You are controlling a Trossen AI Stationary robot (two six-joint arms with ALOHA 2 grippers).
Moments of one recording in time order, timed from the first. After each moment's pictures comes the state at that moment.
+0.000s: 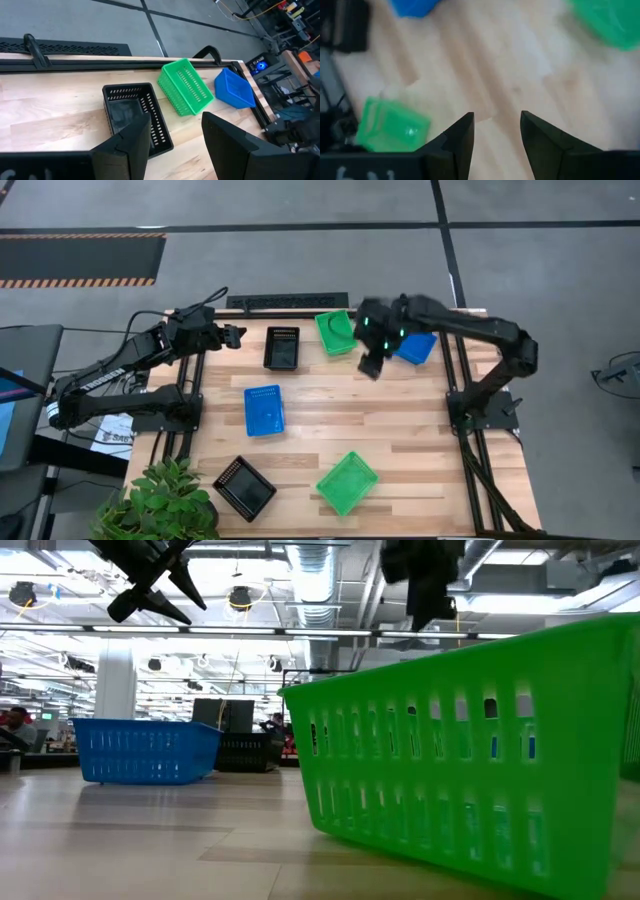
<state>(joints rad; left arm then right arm) 0.50 0.76 0.87 -0.64 -0.19 -0.81 -0.30 1.58 1.58 -1.17 -0.23 0.25</state>
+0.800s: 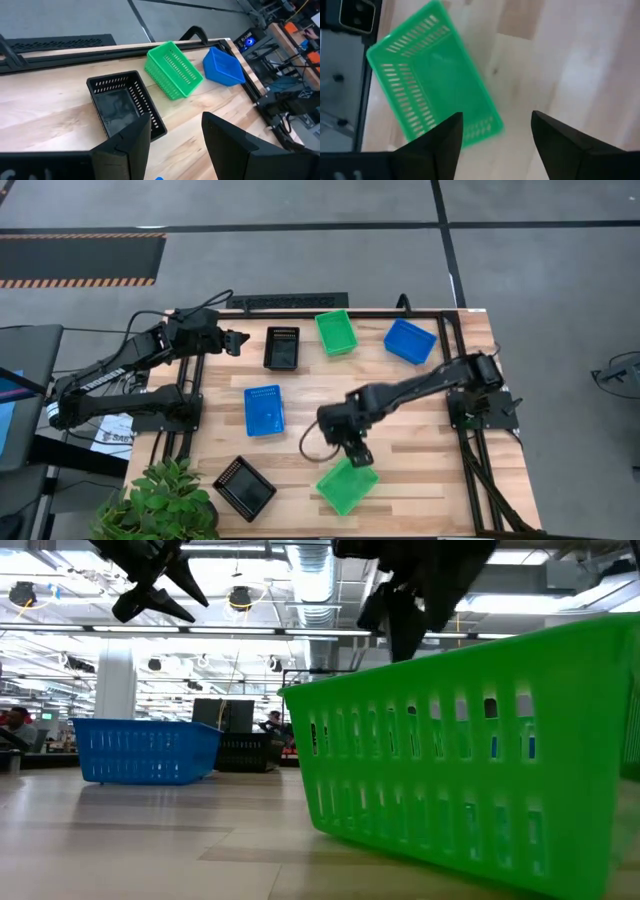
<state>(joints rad) 0.50 0.76 0.87 -0.64 -0.08 -0.71 0.22 1.91 1.58 -0.93 -0.26 0.02</state>
